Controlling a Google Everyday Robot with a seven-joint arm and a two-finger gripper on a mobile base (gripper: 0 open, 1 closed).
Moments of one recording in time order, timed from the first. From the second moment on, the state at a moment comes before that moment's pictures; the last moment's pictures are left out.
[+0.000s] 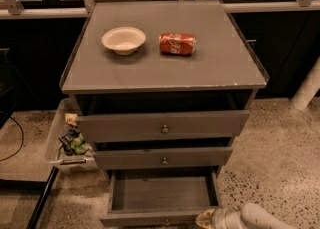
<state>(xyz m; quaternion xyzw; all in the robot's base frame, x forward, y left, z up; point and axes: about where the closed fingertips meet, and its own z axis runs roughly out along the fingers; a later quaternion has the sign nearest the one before) 0.420 -0.209 0.175 -0.54 0.75 0.22 0.32</state>
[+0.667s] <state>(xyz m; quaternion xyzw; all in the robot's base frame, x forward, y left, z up) 0.424 -0.197 0.173 -0.53 0.74 0.23 0.33</state>
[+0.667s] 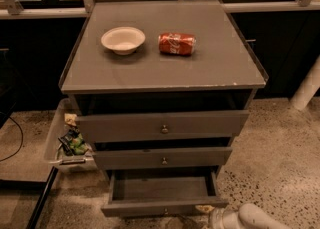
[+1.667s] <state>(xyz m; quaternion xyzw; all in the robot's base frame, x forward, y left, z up) 0.538 -0.223 0.197 -0.56 0.72 0.17 0.36</state>
